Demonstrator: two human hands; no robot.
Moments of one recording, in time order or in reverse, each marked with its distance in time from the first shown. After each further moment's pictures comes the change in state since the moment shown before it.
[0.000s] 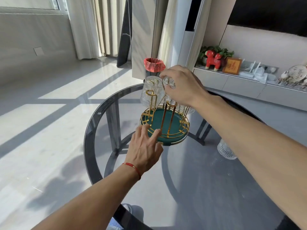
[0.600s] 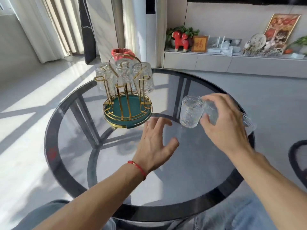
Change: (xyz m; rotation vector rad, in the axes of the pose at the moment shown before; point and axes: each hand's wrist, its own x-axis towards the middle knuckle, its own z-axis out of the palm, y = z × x) left_hand -0.030 0.148 -0.014 -0.510 -0.058 0.150; right_hand -0.266 0.092 -0.027 0.081 0.408 0.371
